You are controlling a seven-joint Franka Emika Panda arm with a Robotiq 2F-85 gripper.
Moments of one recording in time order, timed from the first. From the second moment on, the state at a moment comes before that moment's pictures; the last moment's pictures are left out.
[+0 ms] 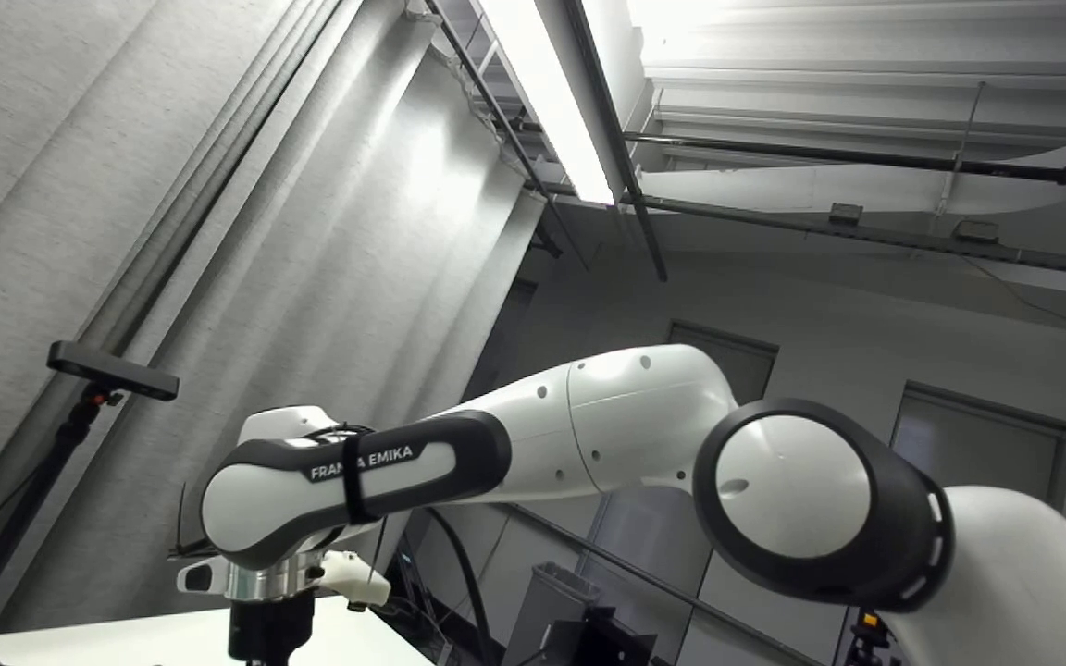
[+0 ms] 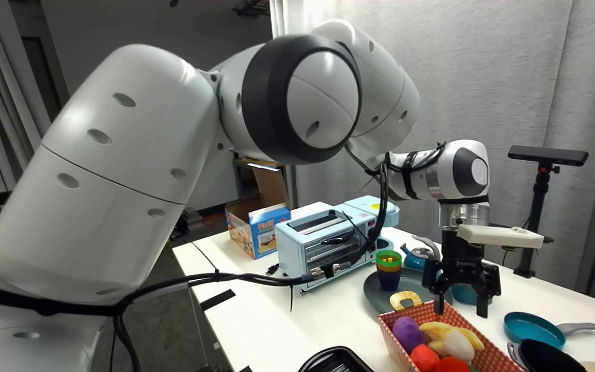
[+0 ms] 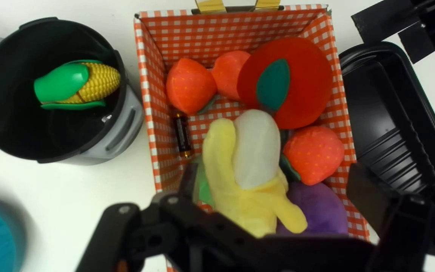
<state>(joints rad) -0.06 0.65 0.04 -1.49 -0.28 1.77 -0.98</state>
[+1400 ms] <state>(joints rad) -0.09 0.87 0.04 -1.30 -0.15 1.67 -1.07</state>
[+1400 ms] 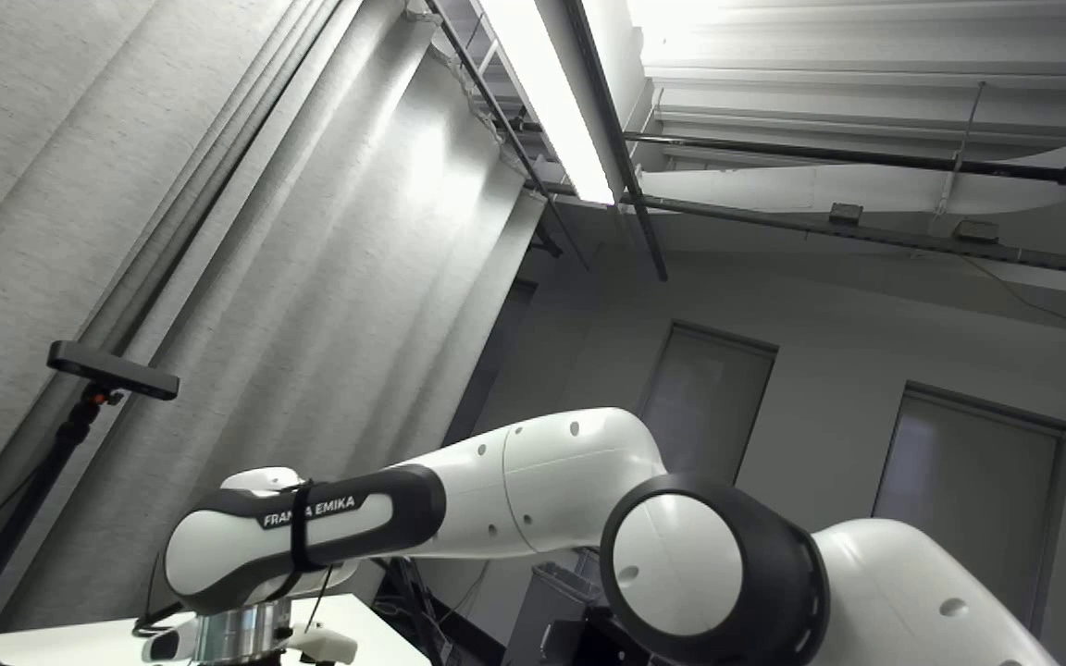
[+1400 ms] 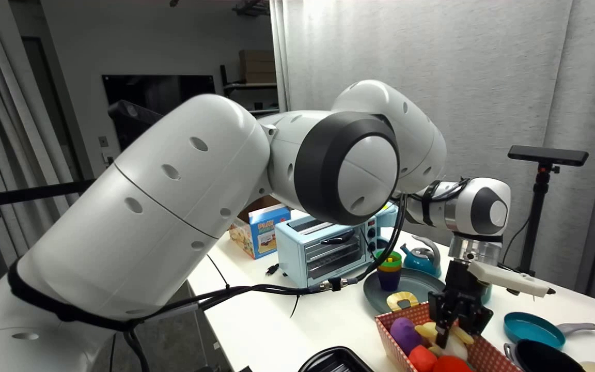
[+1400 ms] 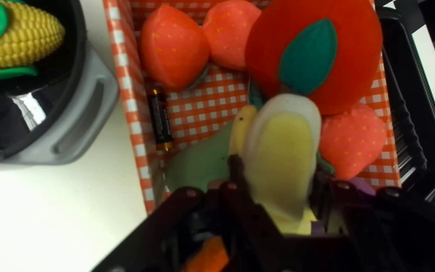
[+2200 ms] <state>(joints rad) -0.06 0.71 0.09 -1.48 -0.13 1.74 -0.88</state>
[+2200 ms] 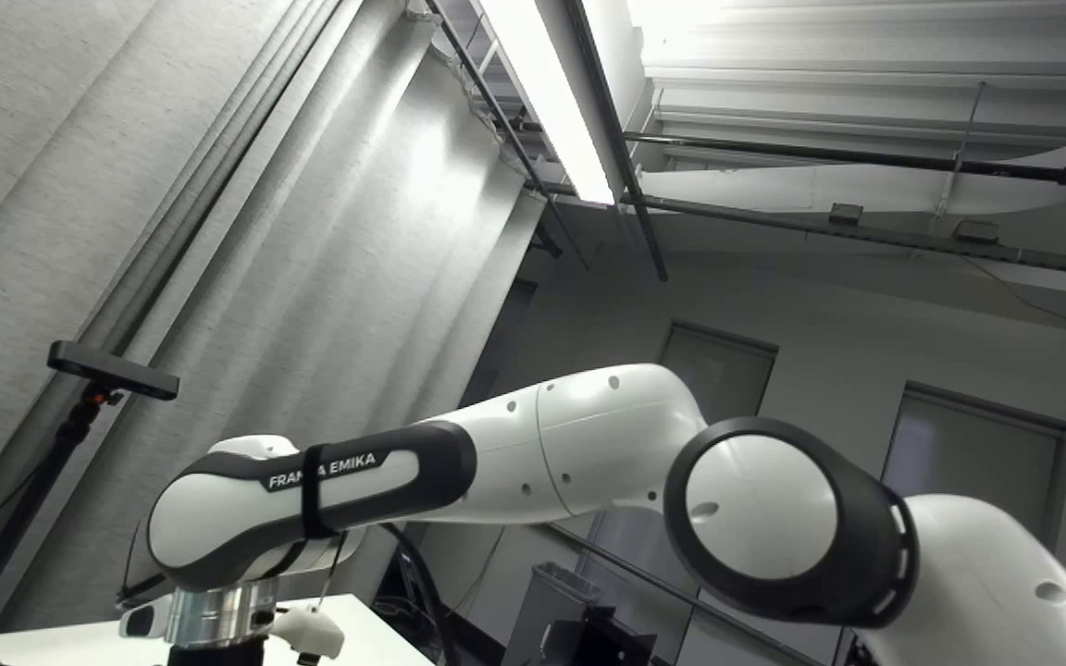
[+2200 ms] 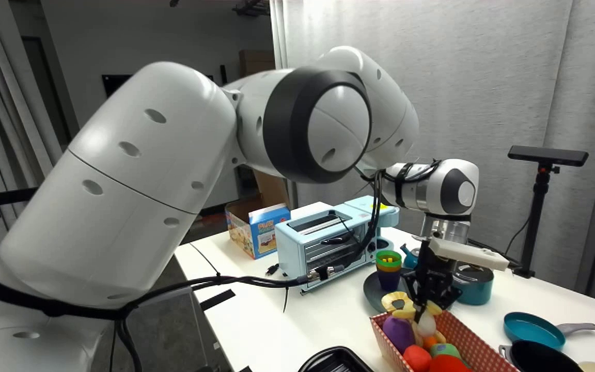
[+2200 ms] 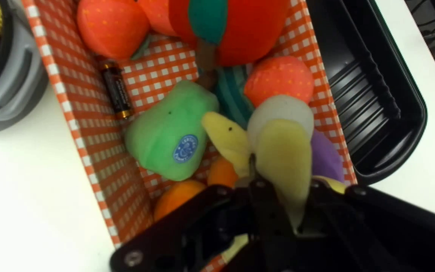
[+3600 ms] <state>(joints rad) 0.04 0.25 0.03 -2.28 -0.48 2.58 -0.25</state>
